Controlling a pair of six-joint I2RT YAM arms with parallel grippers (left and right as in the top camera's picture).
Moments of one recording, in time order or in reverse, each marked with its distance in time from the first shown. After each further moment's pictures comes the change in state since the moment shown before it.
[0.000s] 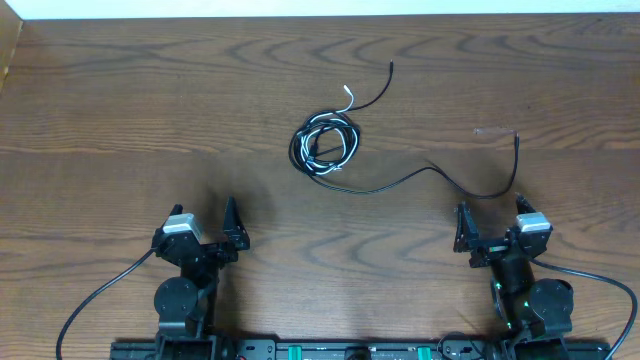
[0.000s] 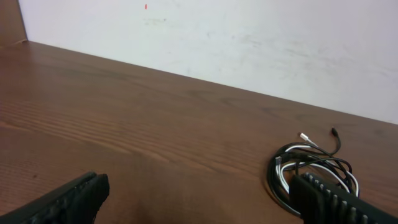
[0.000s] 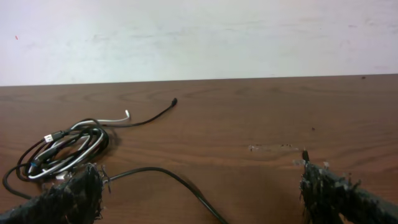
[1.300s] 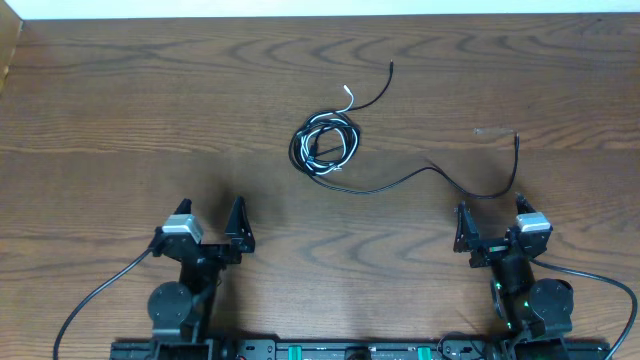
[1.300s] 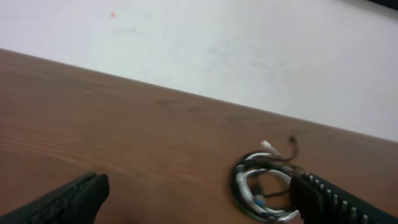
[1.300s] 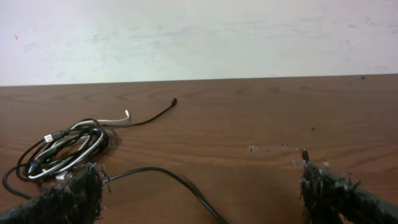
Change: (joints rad) left arm 0.000 0.000 0.082 -0.016 0.132 -0.073; right arm 0.000 0.000 0.000 0.000 0.000 0.000
